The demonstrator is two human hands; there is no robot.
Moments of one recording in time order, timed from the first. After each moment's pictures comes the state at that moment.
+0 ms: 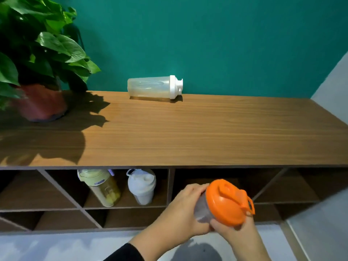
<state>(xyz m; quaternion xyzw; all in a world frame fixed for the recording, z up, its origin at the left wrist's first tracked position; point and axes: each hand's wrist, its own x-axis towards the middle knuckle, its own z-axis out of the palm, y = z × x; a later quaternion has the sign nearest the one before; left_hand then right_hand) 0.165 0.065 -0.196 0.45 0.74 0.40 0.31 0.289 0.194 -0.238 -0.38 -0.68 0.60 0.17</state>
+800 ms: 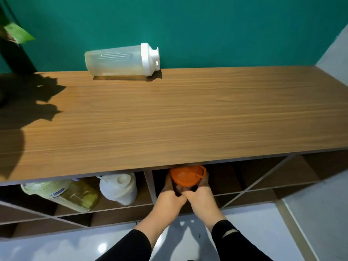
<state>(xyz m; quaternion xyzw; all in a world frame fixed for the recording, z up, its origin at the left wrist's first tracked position) 0.128 0.134 -0.302 0.17 0.83 0.40 0.36 0.200 0.235 -0.323 -0.44 -0.73 0.53 0.04</state>
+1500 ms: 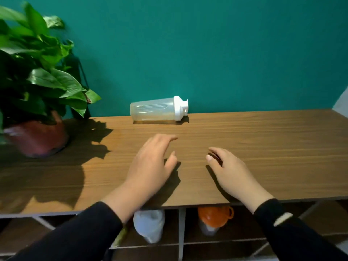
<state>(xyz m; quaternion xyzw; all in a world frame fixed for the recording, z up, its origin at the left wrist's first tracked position) 0.014 0.084 -0.103 0.42 0.84 0.32 -0.12 0.133 0.267 -0.129 -0.24 -0.92 0.28 0.14</state>
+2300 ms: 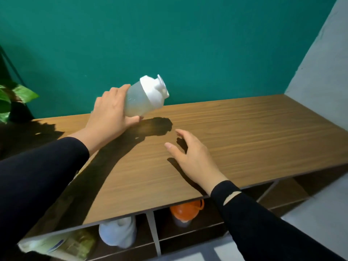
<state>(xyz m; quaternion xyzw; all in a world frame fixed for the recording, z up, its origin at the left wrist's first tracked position) -0.103 0.161 -0.076 0.44 0.86 0.17 -0.18 0.119 0.276 -0.131 -0.24 -0.86 0.40 0.20</state>
